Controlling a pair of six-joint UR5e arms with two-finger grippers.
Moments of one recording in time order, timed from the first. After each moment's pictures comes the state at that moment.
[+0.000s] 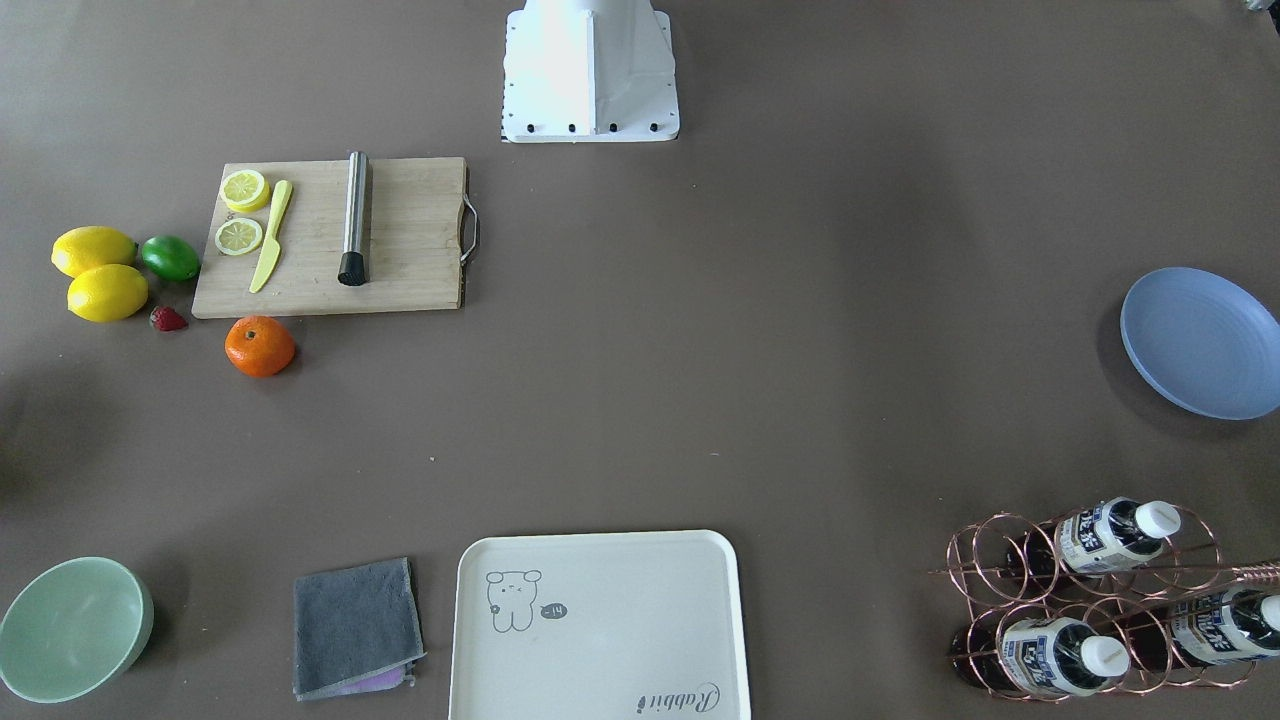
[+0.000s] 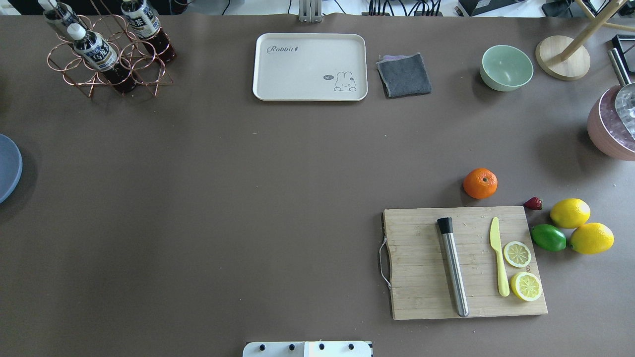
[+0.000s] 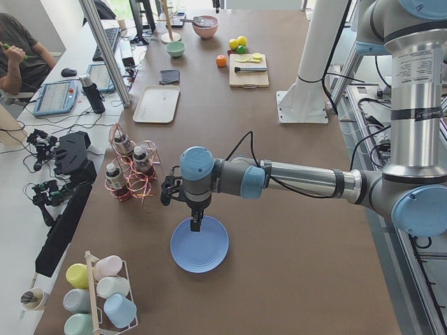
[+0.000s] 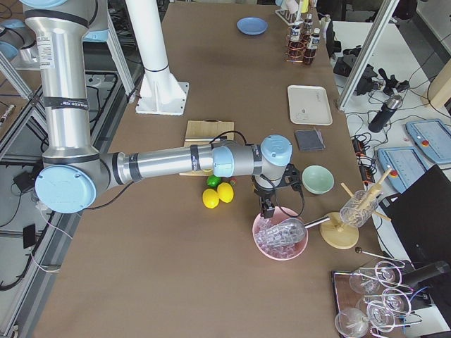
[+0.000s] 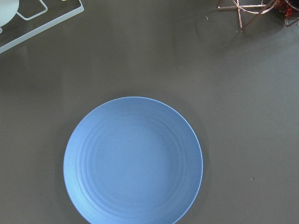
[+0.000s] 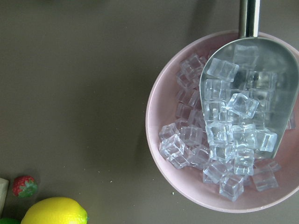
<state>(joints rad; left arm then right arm) -1.54 -1.48 -1.73 -1.66 -2.41 -0.08 1.44 -1.53 1.70 -1.64 2.35 -0.12</state>
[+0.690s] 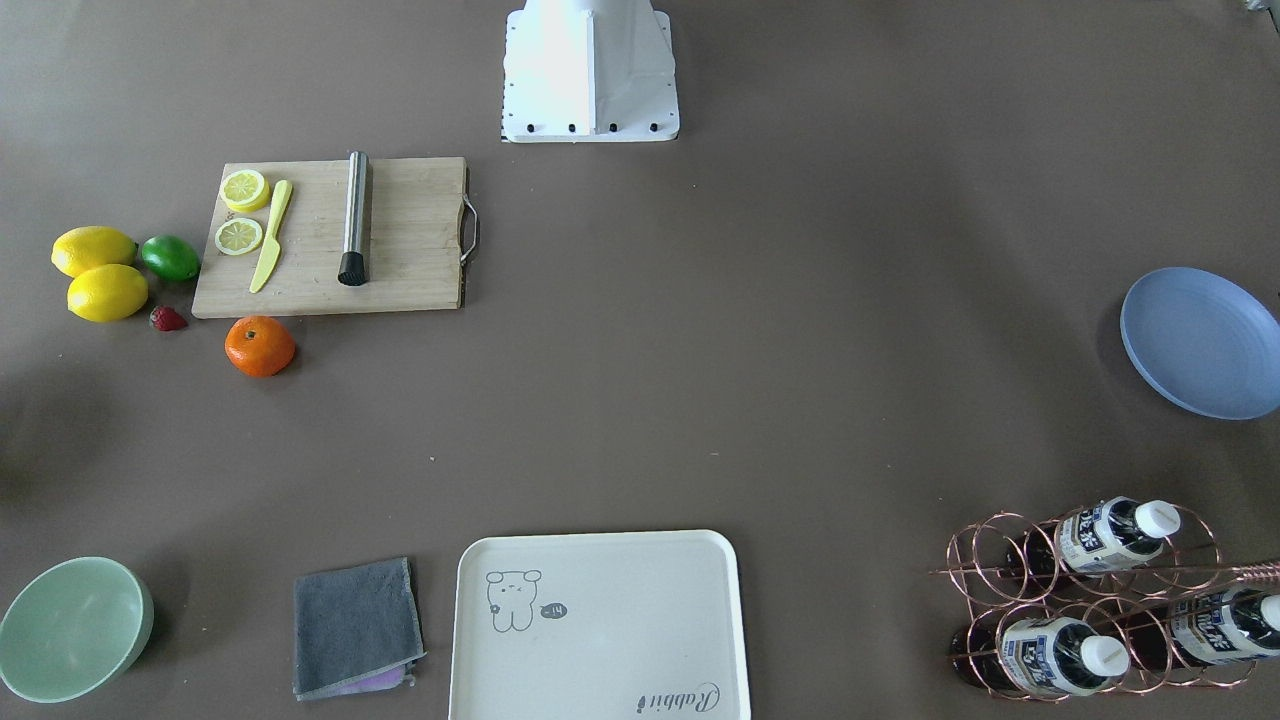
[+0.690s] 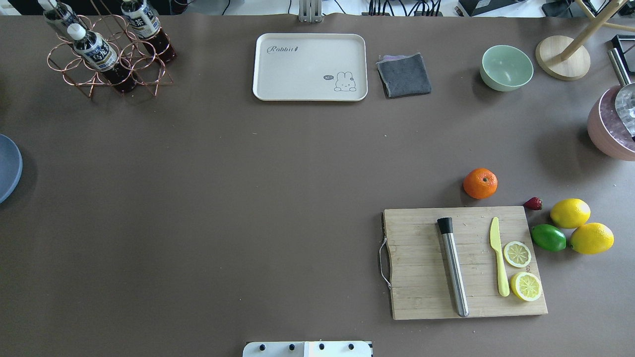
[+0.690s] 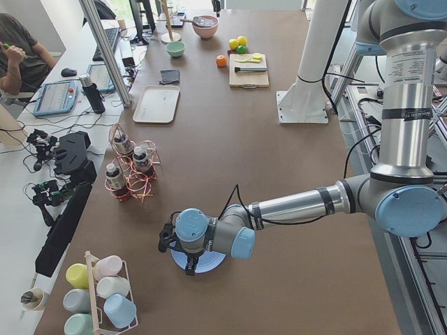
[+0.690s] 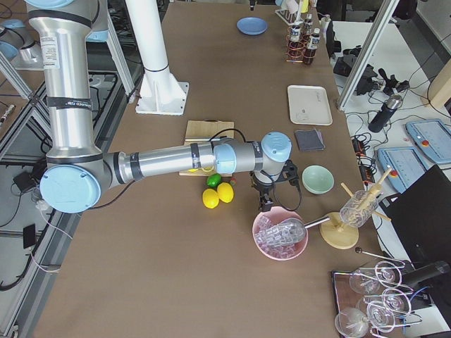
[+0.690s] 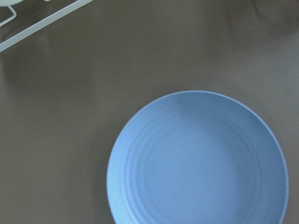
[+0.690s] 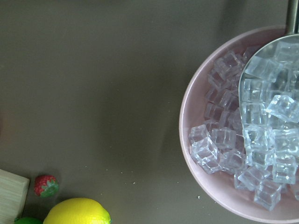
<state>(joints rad) -1.49 -1.56 -1.26 -2.10 -2.40 -0.07 1.39 -1.53 1.71 -1.64 2.39 -0.10</state>
